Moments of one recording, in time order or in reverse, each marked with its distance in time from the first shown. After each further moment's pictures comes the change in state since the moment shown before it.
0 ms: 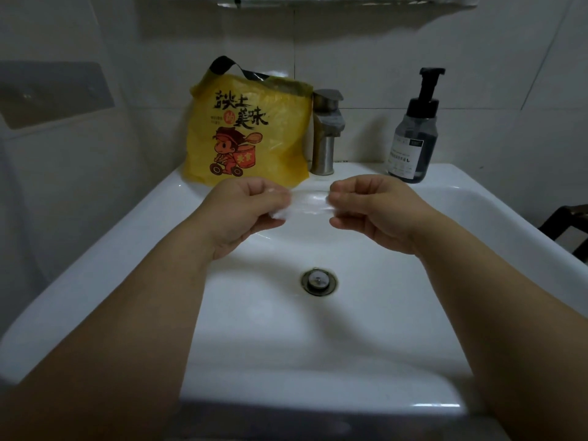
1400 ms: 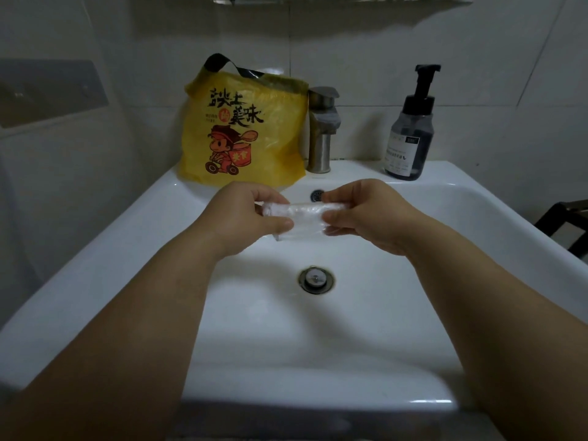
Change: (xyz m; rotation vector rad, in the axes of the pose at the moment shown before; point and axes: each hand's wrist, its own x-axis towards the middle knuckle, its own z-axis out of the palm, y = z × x) left_hand -0.006 -0.005 0.001 0.566 0.061 0.173; right_hand 0.002 0.006 0.008 -0.346 0.072 0.011
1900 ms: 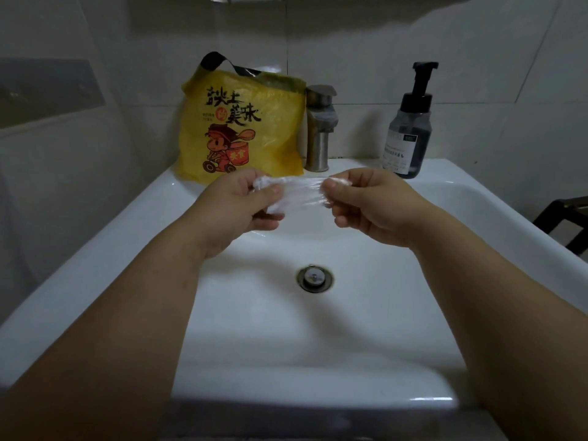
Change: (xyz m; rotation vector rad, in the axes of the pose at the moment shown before) left_hand 0.000 0.009 -0.004 -0.470 -0.083 -0.107; right_hand -0.002 -0.005 -0.008 0.261 -0.105 -0.053
